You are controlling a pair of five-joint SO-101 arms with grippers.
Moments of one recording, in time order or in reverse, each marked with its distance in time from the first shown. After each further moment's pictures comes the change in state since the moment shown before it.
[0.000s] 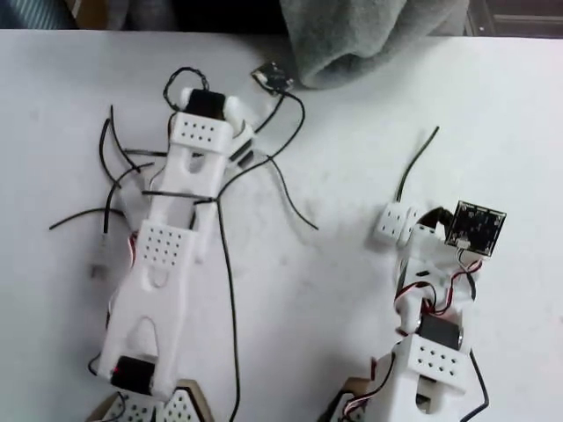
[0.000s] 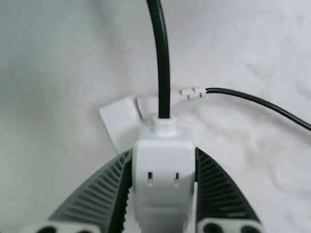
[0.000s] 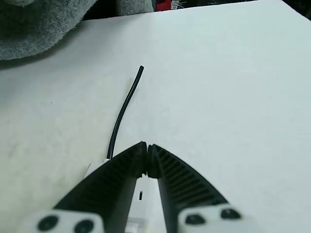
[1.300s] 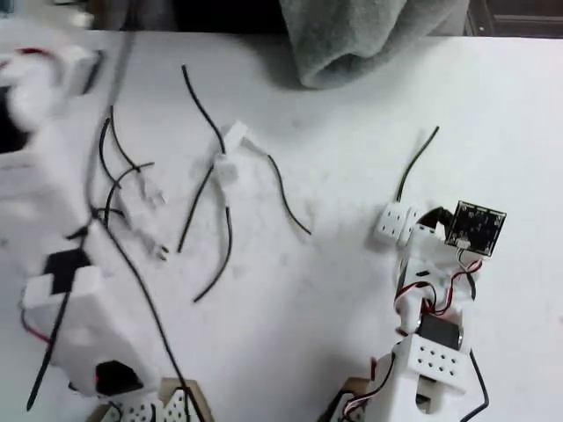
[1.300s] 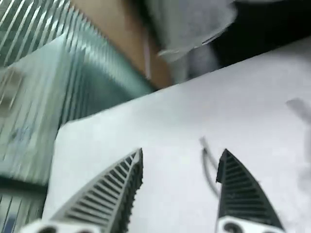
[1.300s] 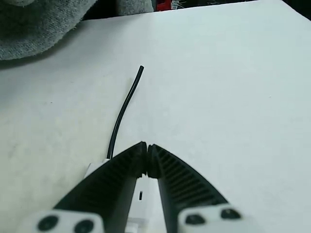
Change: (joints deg) left arm -26.3 -48.1 -0.4 6.0 1.1; right arm 0.0 0.0 0.0 0.0 0.0
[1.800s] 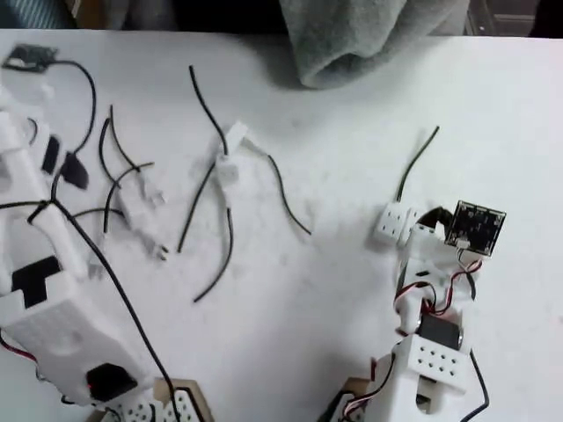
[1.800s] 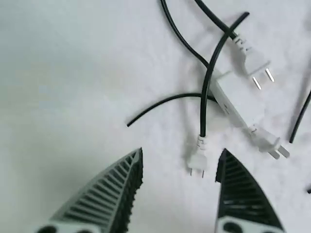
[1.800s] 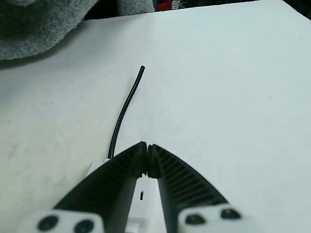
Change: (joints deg) left arm -13.3 -1.8 49.4 0.4 0.5; right arm -0.2 0.0 0.0 0.0 0.0
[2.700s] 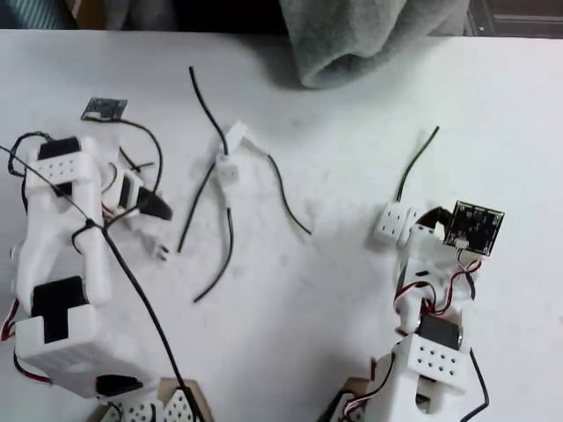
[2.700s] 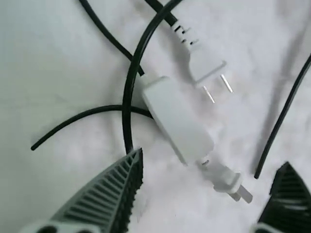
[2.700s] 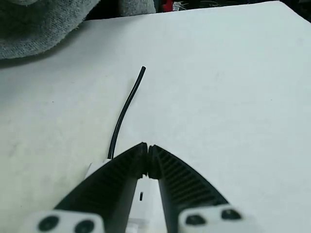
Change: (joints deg) left arm 10.9 -12.7 47.5 -31.4 13.3; right arm 0.0 0.0 0.0 0.0 0.8
